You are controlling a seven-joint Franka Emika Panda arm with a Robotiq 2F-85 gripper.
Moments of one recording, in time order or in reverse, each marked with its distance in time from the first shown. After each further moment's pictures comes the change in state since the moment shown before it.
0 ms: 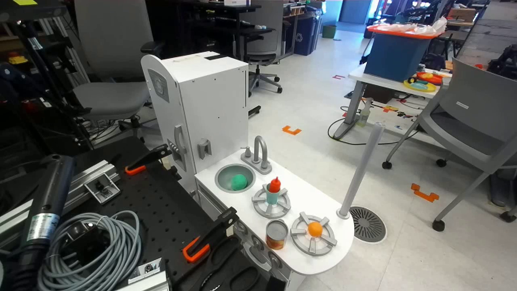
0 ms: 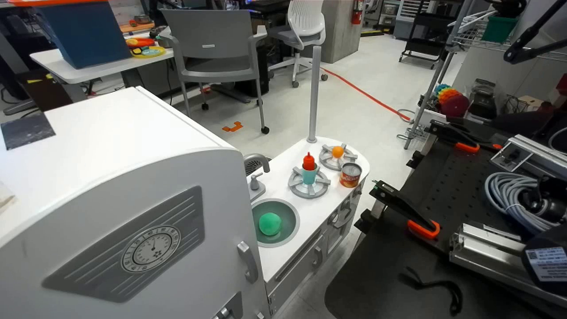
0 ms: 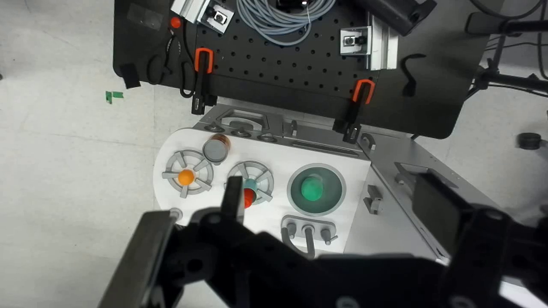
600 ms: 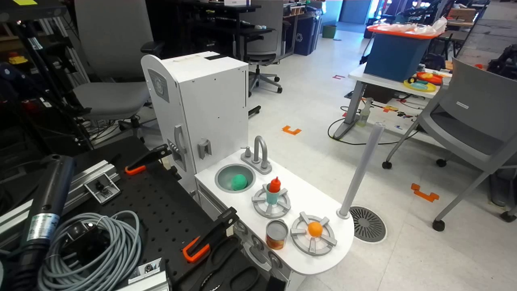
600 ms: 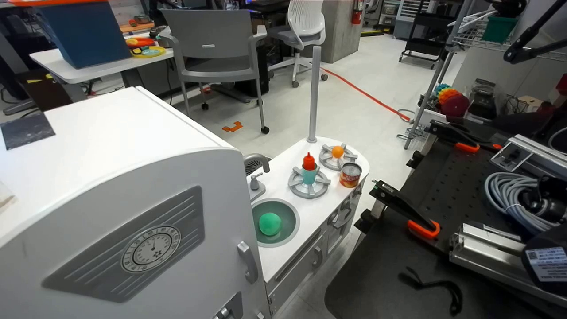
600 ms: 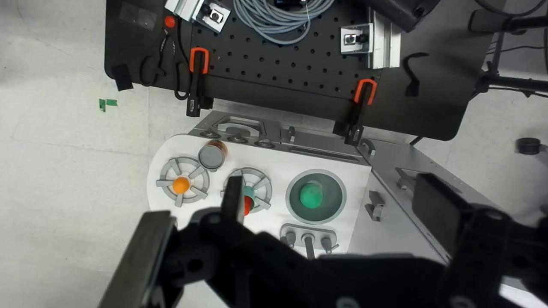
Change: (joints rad) arm 0.000 0.103 -0.013 0.003 0.001 0.061 0.000
